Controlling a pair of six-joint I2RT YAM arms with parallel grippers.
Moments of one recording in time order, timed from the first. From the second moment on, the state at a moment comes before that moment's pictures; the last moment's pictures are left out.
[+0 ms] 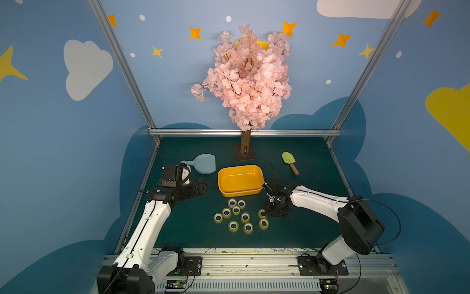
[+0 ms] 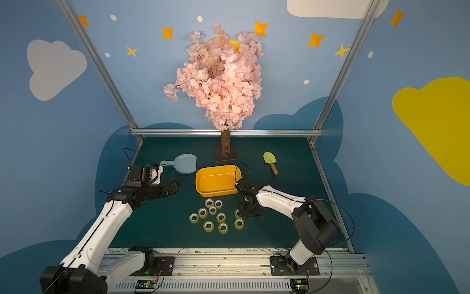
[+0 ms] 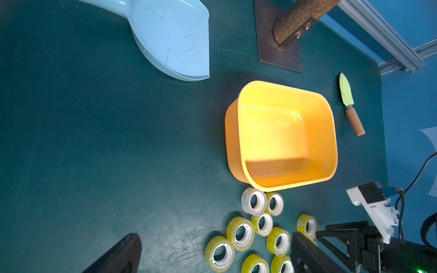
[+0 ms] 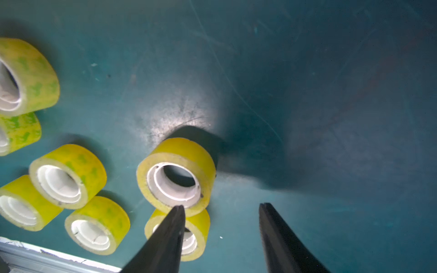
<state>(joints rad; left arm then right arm) -0.06 1.06 0.87 -0.73 0.31 -0.37 0.76 1.59 0.94 -0.77 -0.09 0.61</state>
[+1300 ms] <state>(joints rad) -0.03 1.08 0.87 -0.73 0.37 -0.37 0.82 1.71 1.01 -0.78 0.00 0.65</state>
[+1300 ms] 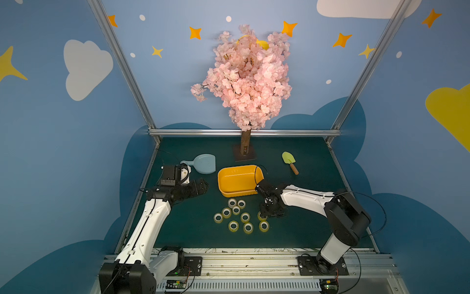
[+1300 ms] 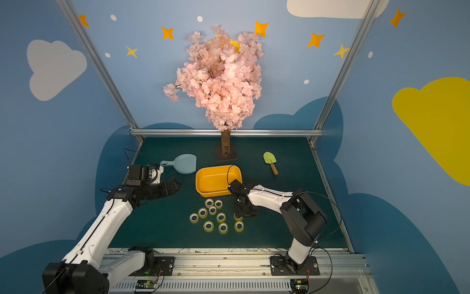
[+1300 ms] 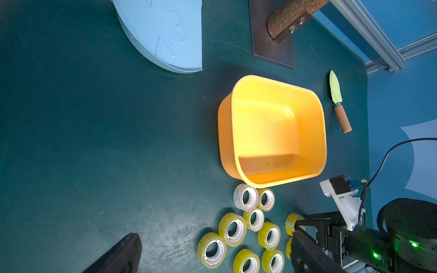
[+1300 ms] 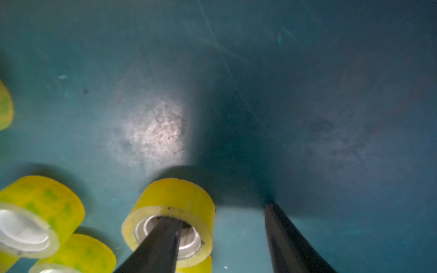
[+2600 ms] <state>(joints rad) -0.03 1.10 0.88 -0.72 0.37 -0.37 0.76 1.19 0.95 -0.88 0.11 0.63</state>
